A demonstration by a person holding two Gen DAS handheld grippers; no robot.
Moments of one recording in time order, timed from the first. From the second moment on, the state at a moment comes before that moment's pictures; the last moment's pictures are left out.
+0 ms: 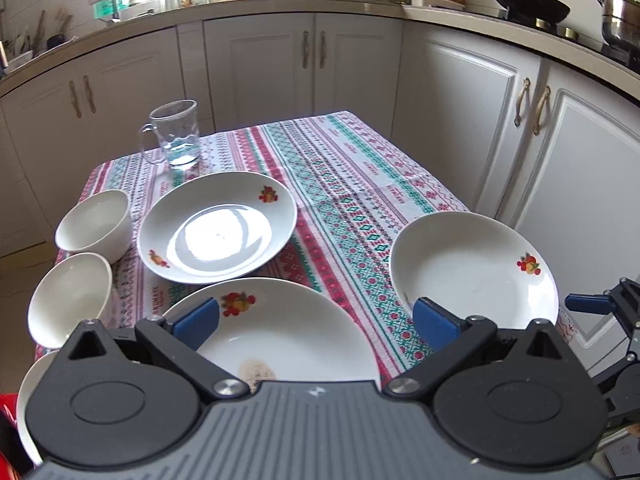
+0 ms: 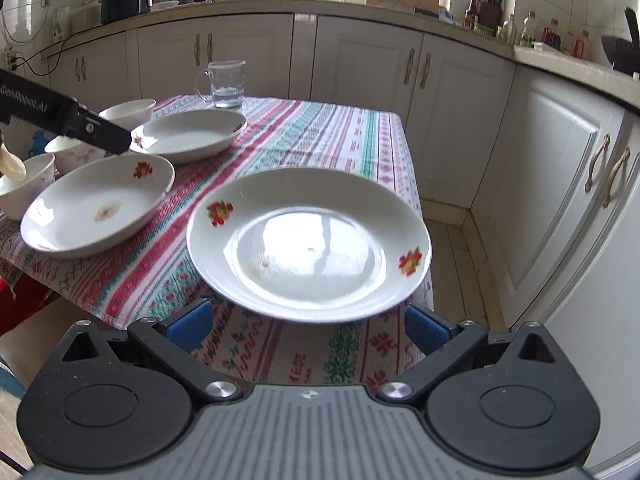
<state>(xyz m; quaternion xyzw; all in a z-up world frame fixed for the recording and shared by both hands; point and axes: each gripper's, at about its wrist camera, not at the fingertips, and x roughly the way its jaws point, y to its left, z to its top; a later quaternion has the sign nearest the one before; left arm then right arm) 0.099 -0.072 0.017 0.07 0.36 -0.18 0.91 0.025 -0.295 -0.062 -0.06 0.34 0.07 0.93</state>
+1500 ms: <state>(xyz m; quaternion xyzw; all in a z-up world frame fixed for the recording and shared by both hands) 0.223 -0.204 -0.034 0.15 0.49 -0.37 0.78 0.047 -0.339 -0.098 -0.07 0.27 0.20 0.94</state>
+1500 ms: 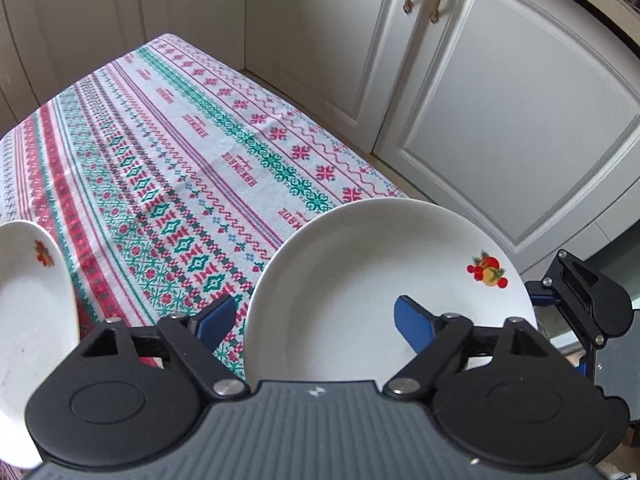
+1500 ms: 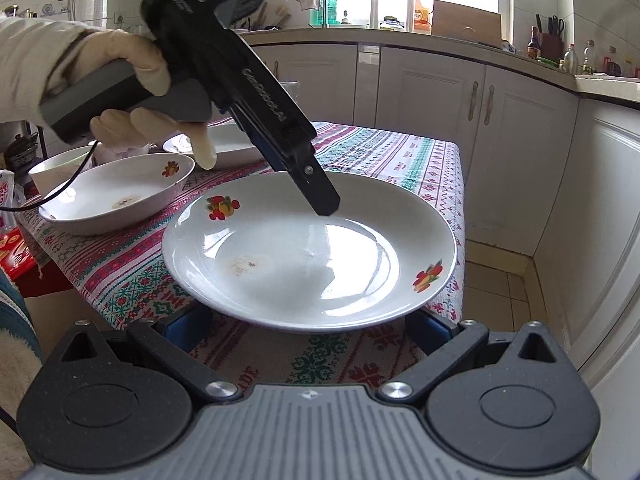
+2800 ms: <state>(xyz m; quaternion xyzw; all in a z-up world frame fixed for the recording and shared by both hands) 0.259 -0.190 -0.017 0.14 0.47 -0.39 0.77 0.098 -0.328 -0.069 -0.11 0.32 0.23 0.91</state>
